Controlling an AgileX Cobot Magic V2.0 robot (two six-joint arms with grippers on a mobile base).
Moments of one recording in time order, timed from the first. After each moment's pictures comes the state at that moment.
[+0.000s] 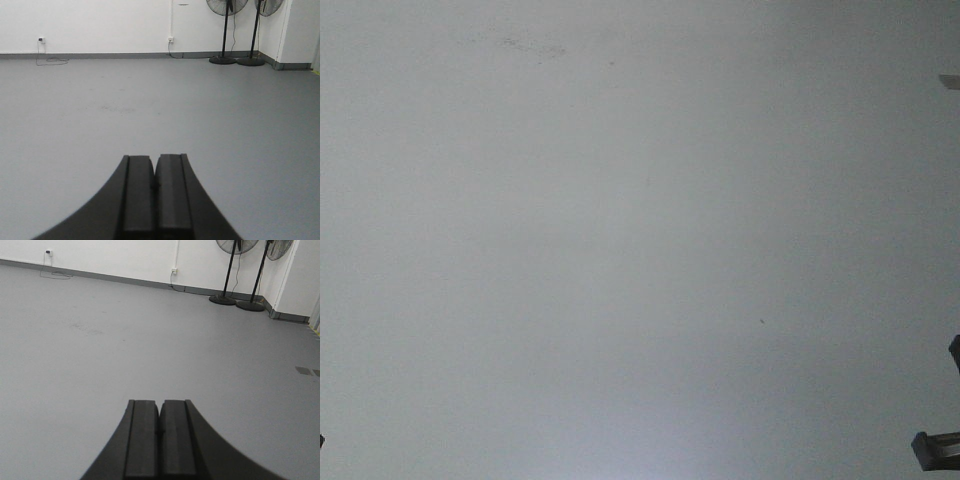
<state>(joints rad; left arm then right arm) -0.07 -0.01 0.03 -0.07 0.15 0.05 0.03 -0.01 0.03 0.13 0.20 -0.23</state>
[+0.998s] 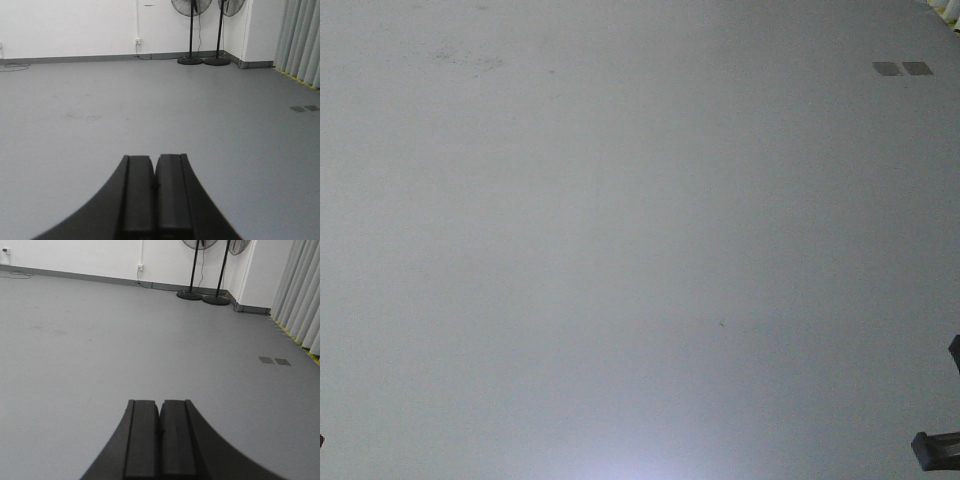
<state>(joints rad) -0.07 -0.01 0.03 -0.07 0.15 0.05 0.03 -0.01 0.03 0.13 0.20 -0.23</state>
